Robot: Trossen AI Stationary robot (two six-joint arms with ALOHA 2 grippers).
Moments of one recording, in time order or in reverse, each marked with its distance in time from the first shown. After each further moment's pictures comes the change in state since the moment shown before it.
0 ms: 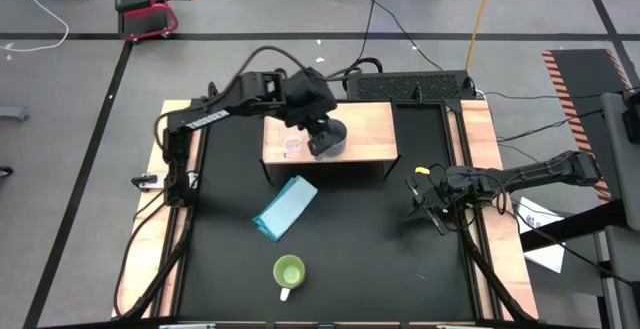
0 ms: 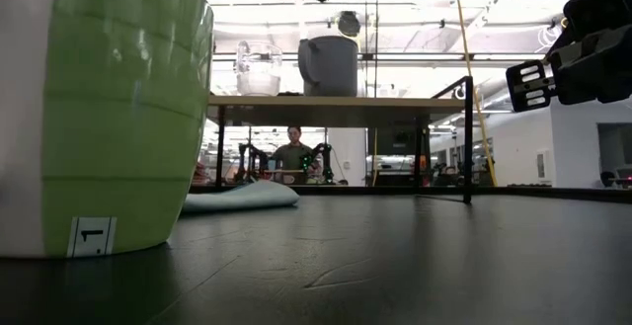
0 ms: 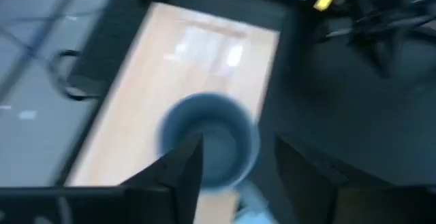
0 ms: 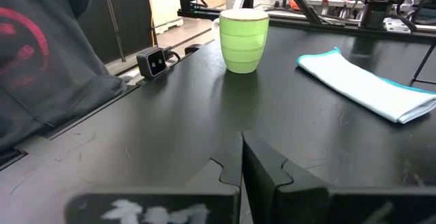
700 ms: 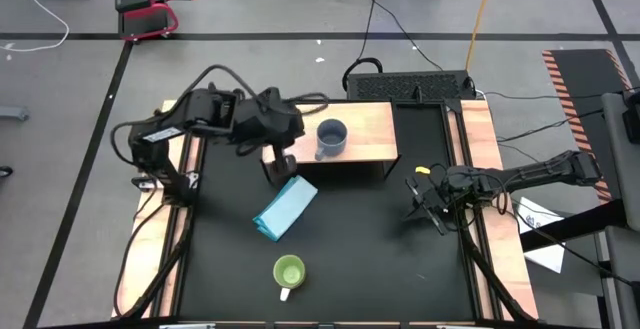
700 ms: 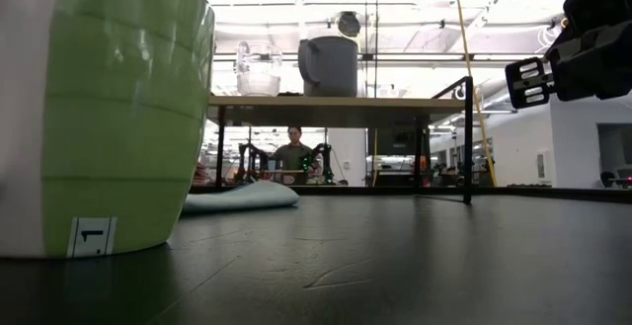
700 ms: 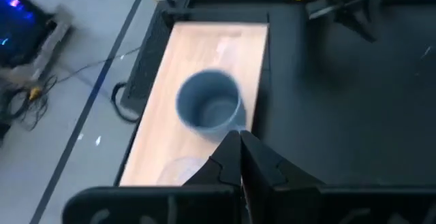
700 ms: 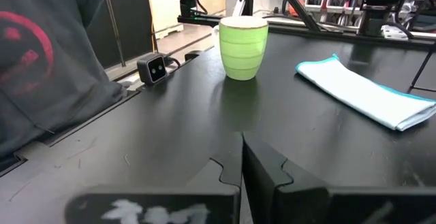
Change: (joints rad) left arm -0.219 -0.184 -0.001 -0.151 -0.301 0.037; right arm 0.001 0.000 0.000 0.028 0.000 0.006
